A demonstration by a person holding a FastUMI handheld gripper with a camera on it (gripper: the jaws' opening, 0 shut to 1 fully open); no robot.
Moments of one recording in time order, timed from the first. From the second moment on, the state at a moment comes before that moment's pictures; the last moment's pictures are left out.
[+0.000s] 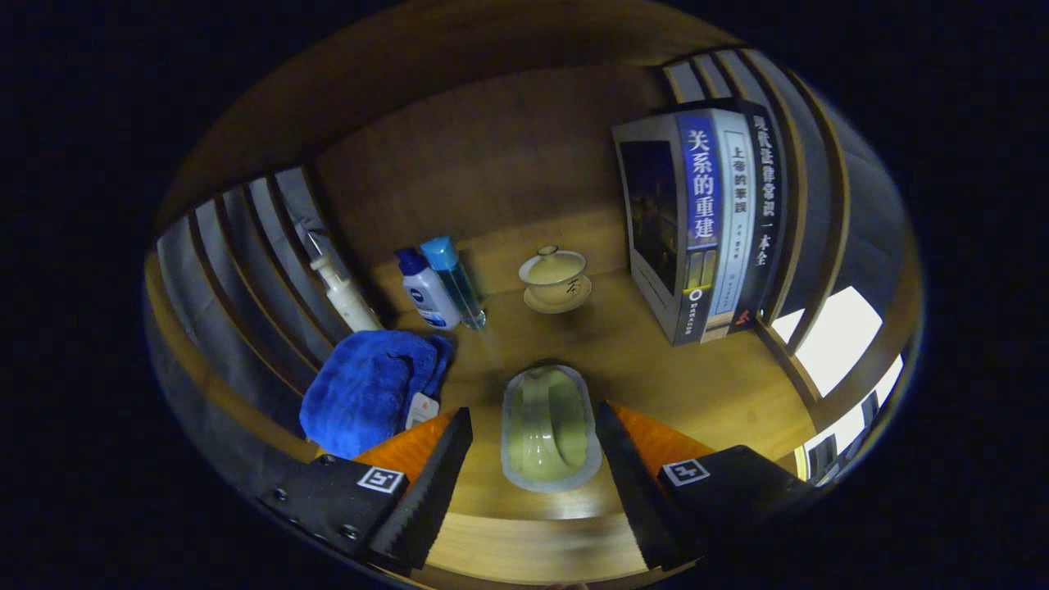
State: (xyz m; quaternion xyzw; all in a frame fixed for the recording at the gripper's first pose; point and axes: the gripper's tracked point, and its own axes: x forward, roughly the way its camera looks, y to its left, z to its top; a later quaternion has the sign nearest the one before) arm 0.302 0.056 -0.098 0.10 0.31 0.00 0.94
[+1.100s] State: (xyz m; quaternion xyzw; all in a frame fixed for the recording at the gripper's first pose) arm 0.045 0.058 -0.069 0.02 0.10 0.01 1.00
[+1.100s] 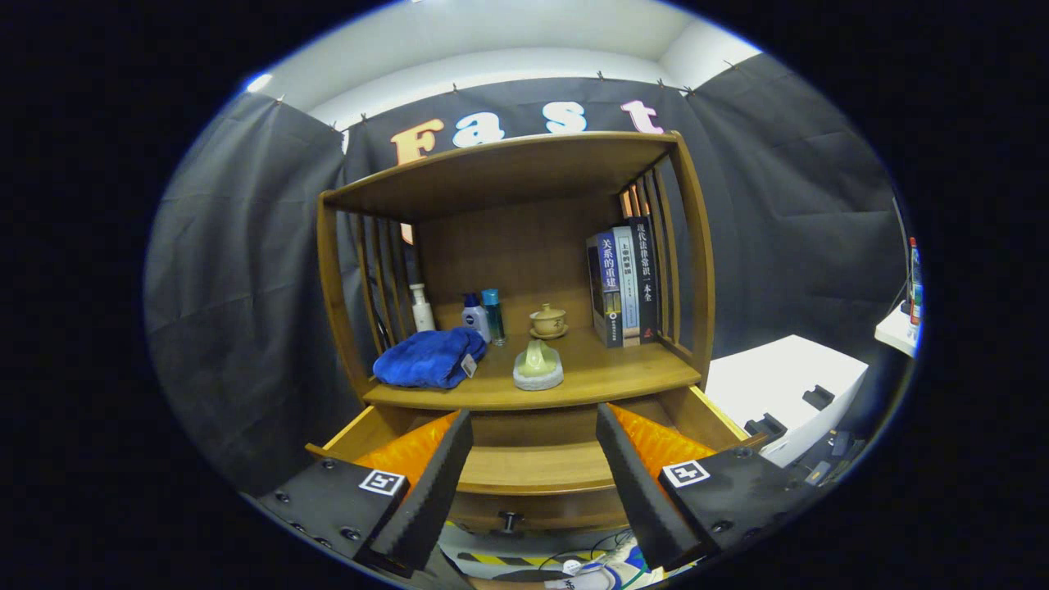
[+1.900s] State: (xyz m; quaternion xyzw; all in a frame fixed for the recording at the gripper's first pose) arm 0.028 0.089 -0.201 0.01 0.15 0.01 0.99
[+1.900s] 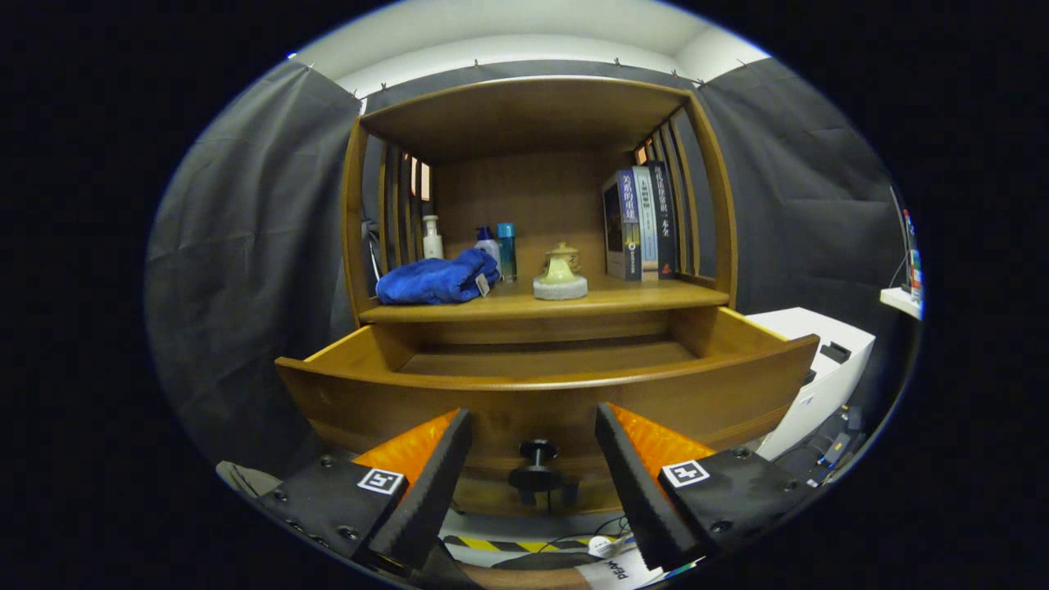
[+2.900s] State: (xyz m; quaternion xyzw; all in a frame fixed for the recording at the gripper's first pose) arm 0.085 0.080 -0.217 -0.01 0.15 -0.02 0.99
